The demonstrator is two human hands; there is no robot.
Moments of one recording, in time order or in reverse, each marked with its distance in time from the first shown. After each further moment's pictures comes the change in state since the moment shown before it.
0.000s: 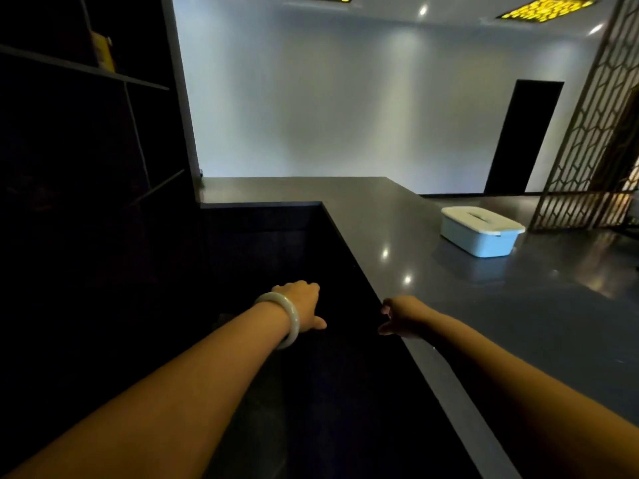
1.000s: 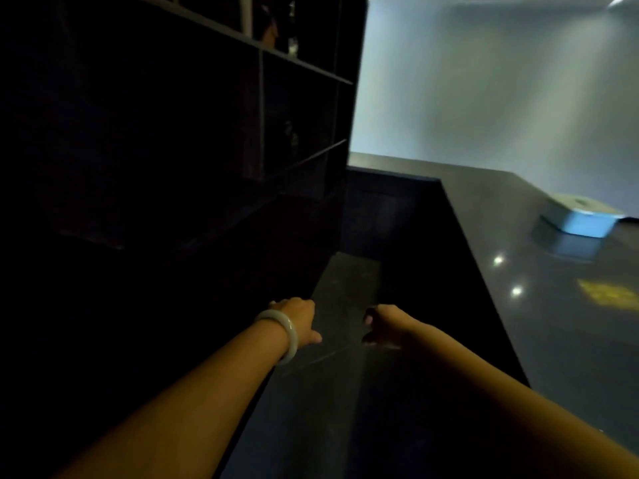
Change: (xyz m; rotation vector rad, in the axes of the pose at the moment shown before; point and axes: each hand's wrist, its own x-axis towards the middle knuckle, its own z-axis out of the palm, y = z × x) left_hand -0.685 0.121 0.168 -0.175 -0.065 -0.498; right_hand -0.597 -0.128 0.202 0.048 -0.238 -0.409
